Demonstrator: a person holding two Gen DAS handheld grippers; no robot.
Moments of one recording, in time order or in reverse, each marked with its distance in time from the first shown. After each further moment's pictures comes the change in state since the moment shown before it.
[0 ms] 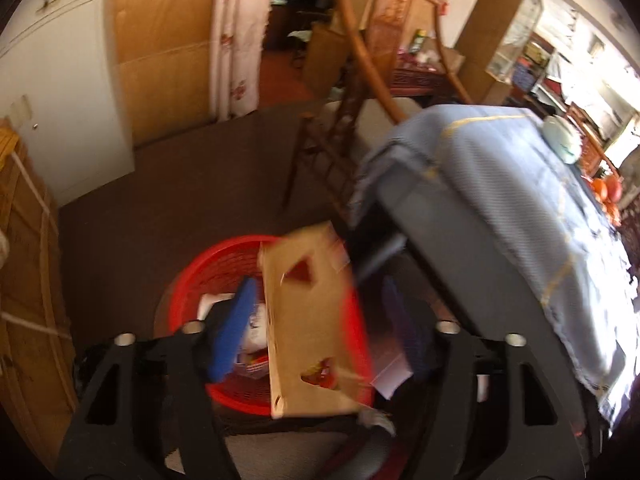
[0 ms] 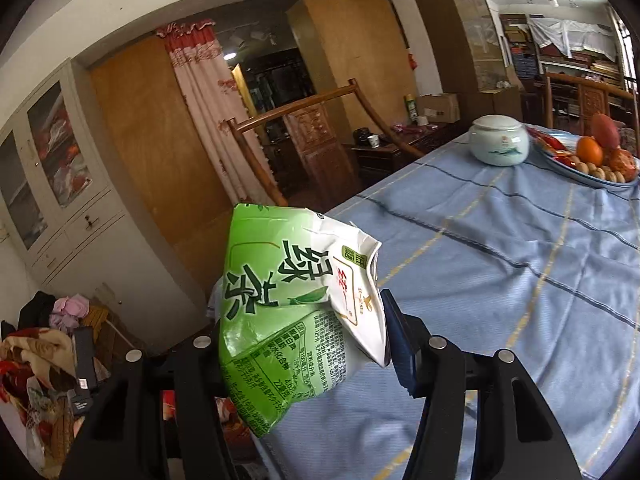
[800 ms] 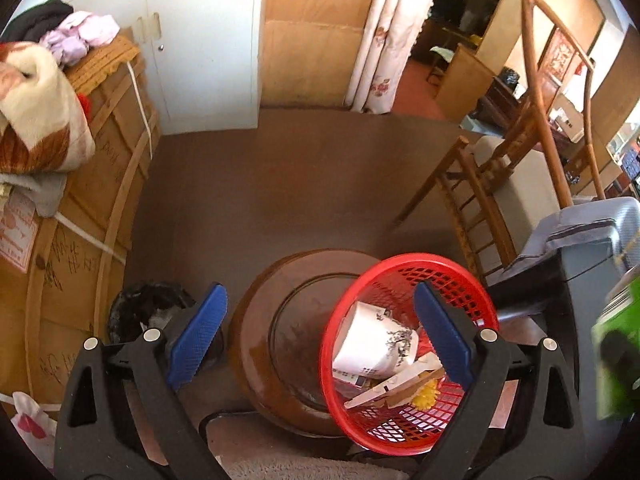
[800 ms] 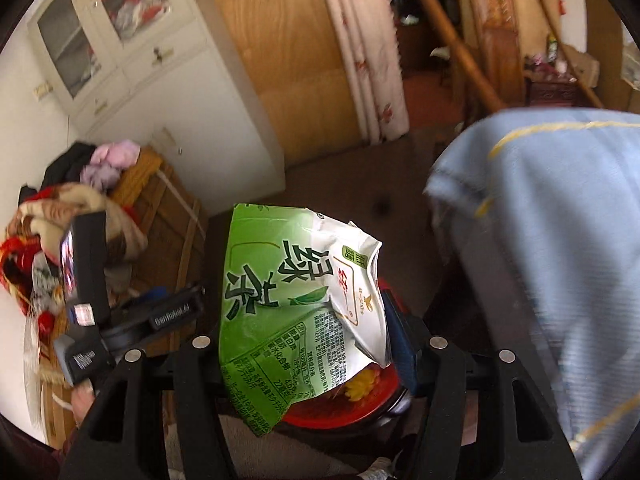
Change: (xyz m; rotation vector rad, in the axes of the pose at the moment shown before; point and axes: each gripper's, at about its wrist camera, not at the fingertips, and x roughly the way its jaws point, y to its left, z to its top) left arm 0.020 0.121 -0.011 -0.360 -0.002 0.315; right arm 0.203 0.218 -0.100 -0.293 0.484 0.214
